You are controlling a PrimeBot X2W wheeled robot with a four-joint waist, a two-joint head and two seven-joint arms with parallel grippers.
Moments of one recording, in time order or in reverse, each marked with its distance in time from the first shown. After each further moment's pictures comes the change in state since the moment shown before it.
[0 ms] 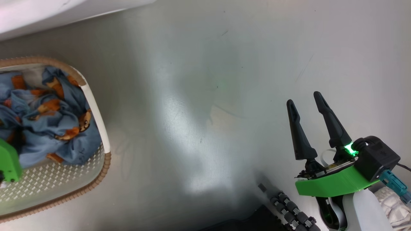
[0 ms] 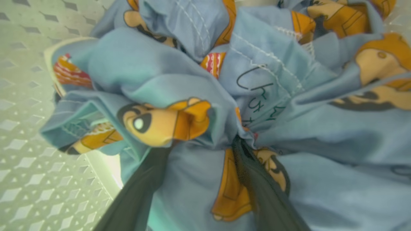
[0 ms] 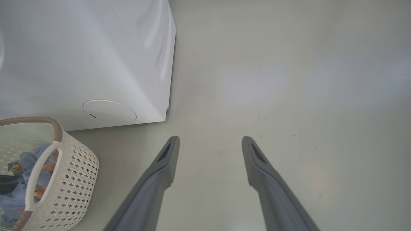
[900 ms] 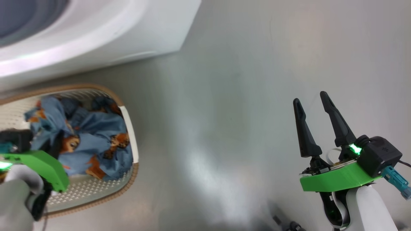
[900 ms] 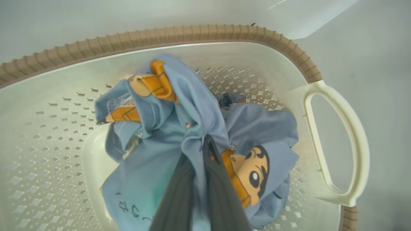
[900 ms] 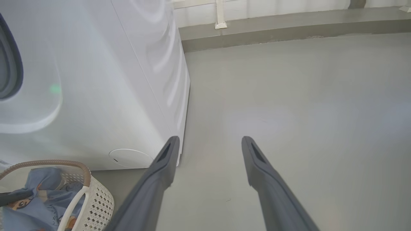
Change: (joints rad) left arm 0.093 -0.084 -0.071 -0.133 -0.124 0.000 -0.164; right arm -0.016 -0.001 -0.037 0.045 -0.016 0.000 0.000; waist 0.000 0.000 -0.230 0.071
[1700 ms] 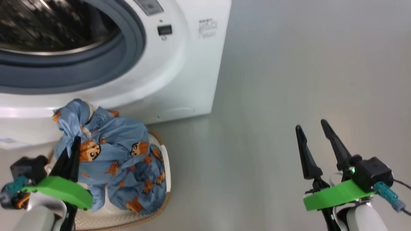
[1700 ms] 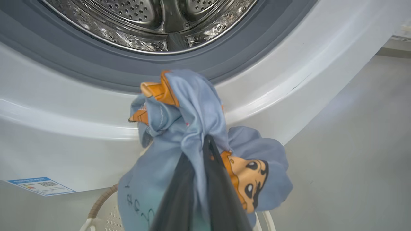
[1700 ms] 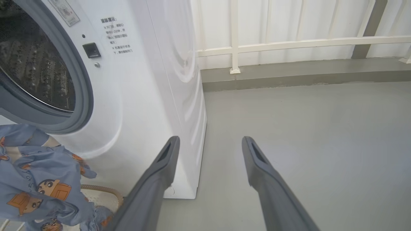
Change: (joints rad) left arm 0.385 -0.123 0.577 -0.427 0.386 0.098 -0.022; right arm 0.076 -0.004 -0.038 0.086 -0.049 0.000 0.000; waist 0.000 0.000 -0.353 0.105
